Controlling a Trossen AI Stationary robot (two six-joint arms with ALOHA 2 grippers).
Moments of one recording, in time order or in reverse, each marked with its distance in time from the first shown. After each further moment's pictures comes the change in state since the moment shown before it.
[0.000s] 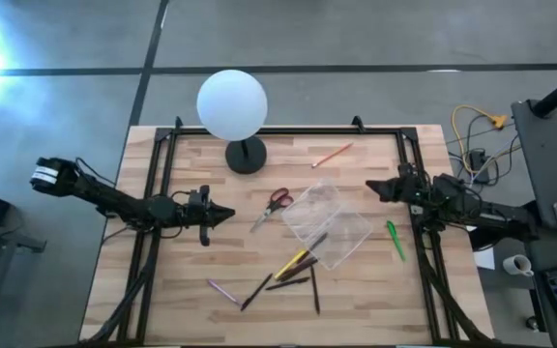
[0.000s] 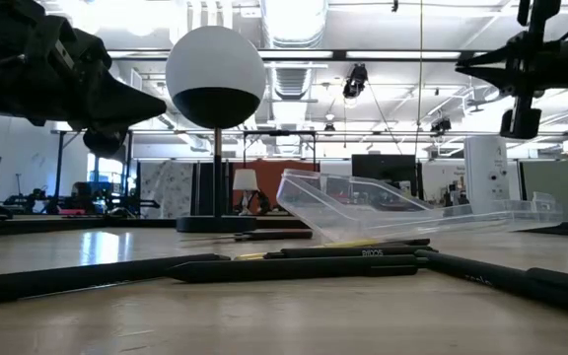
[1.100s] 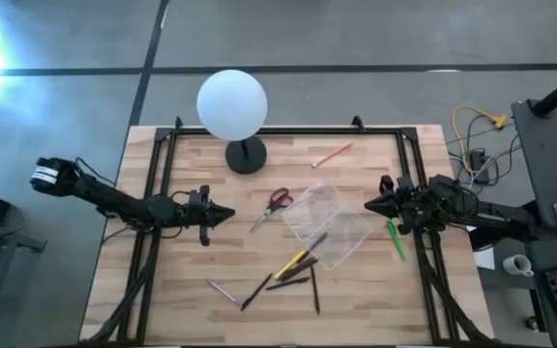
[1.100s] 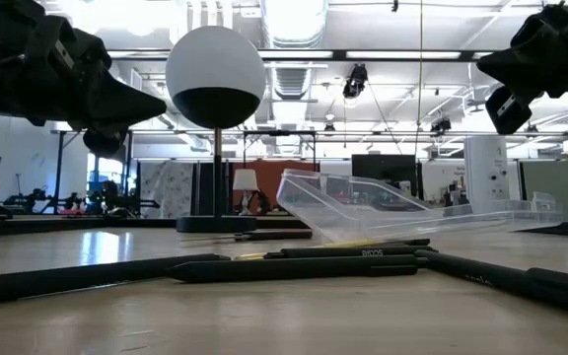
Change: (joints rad) left arm 0.000 0.000 0.000 0.000 0.000 0.000; right arm 0.000 -0.020 0.000 -0.102 -0.341 -0.801
